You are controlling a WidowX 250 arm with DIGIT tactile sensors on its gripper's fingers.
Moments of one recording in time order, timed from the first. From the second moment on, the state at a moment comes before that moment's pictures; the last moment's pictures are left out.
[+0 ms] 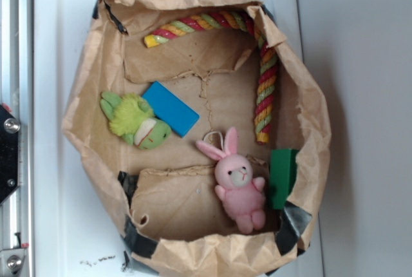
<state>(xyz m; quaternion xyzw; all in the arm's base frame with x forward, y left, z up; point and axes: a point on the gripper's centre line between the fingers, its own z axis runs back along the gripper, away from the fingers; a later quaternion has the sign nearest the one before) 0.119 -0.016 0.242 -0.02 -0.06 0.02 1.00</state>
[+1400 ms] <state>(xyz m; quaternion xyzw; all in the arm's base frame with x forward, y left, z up) 0.302 -0.018 0.151 -0.02 -0.15 0.44 0.89</state>
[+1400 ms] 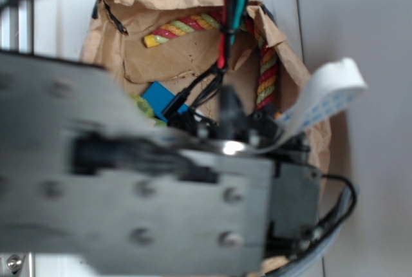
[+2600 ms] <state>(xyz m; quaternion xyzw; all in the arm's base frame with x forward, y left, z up) 0.294 -0.012 0.114 -0.01 -0.07 0.55 0.83</state>
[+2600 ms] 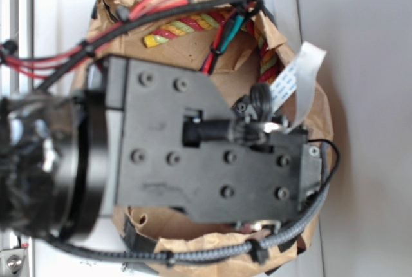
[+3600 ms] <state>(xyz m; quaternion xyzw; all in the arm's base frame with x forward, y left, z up) 0.308 -0.011 0.060 -0.05 -0.07 0.66 0.75</state>
